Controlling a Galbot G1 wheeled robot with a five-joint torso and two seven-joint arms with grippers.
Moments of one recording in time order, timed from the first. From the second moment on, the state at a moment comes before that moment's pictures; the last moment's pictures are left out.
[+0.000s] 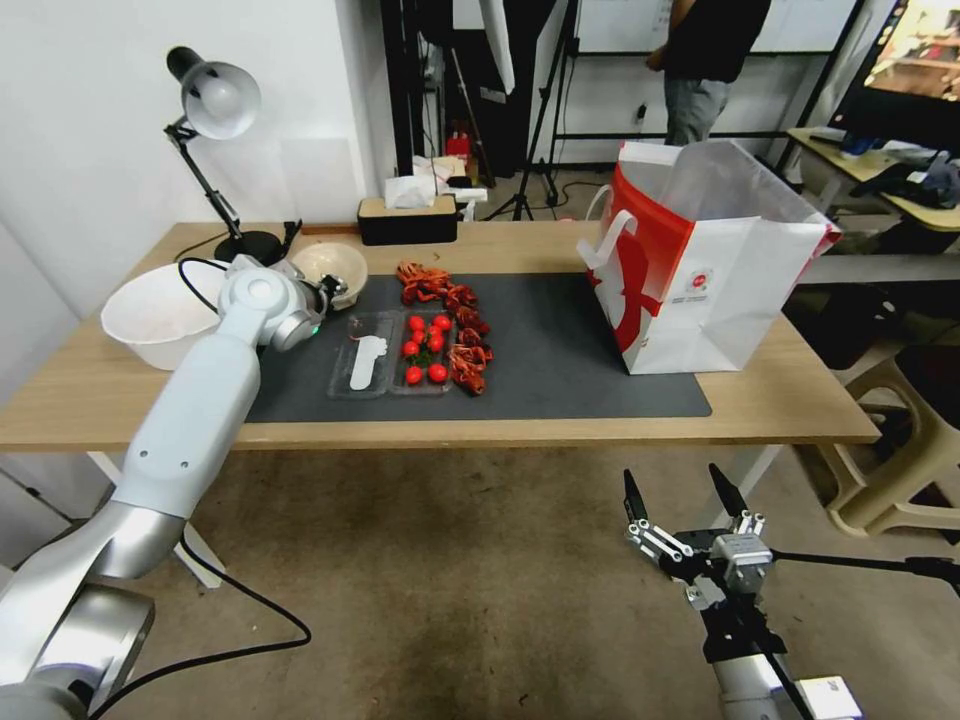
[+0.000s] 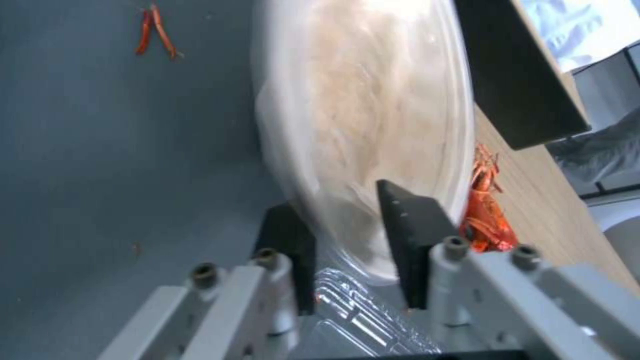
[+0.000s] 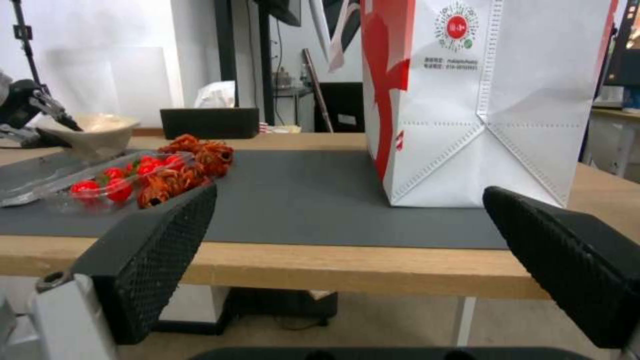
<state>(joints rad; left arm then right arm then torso) 0.40 -1.08 -0.16 -1.35 -1.74 0.34 -0.86 -1.91 1.23 0.46 2.24 0.17 0.34 0.15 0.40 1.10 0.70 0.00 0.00</state>
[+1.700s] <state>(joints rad) -0.20 -1.27 0.64 -1.39 -0.73 0.17 -0.06 -1.96 1.31 0.51 2.30 0.13 0.36 0.14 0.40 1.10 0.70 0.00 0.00</state>
